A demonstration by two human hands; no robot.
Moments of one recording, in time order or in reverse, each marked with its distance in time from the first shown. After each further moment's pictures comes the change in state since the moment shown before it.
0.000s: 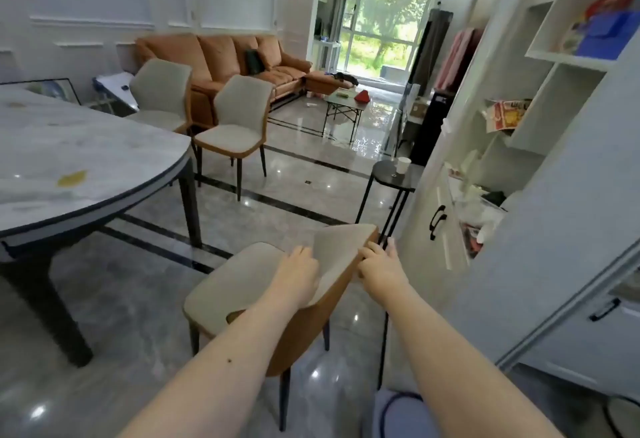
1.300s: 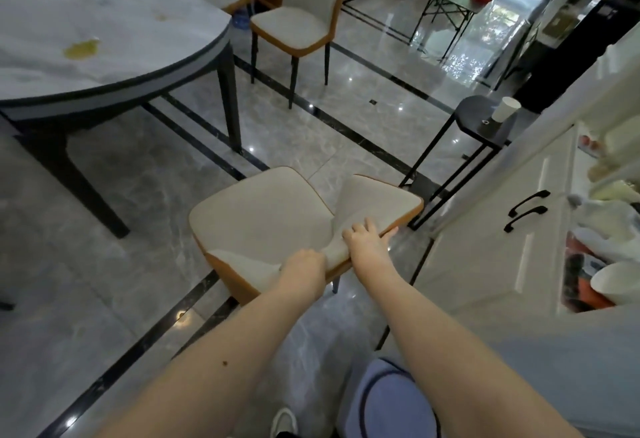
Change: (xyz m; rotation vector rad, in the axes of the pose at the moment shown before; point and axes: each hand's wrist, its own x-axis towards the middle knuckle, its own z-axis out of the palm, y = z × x) left_hand 0.115 0.010 0.110 -0.163 -0.362 -0.446; right_hand 0.181 0.007 0.108 0.083 -0.266 -0.172
